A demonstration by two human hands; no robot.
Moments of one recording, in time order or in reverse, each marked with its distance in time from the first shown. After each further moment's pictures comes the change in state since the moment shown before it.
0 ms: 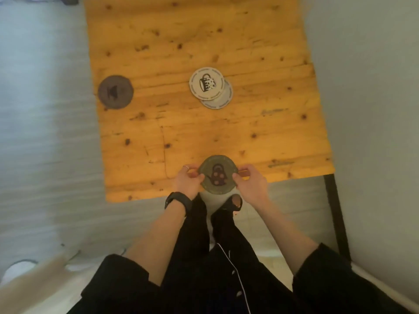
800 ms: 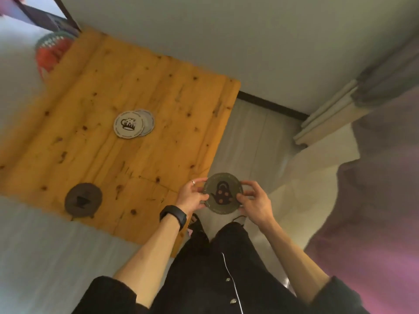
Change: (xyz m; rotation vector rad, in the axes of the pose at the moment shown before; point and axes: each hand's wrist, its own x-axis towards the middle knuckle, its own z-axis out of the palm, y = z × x) left_hand -0.035 0.014 -0.134 0.565 -0.893 0.173; right_hand -0.232 -0.062 0.199 0.914 0.769 0.424
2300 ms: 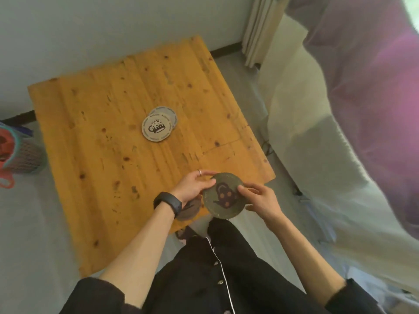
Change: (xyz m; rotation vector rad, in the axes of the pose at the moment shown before) left_hand -0.029 0.074 -0.360 0.759 -0.711 -0.041; right_hand -0.206 -0.083 0.409 0.622 0.466 0.356
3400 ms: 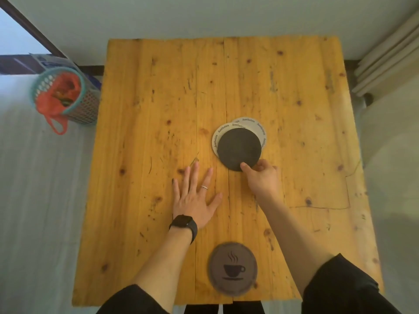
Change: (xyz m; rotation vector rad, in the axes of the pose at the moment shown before) left_hand 0.138 -0.110 -0.186 1.116 0.776 -0.026; right_hand 0.250 -0.086 0.250 -0.494 0.059 -0.129
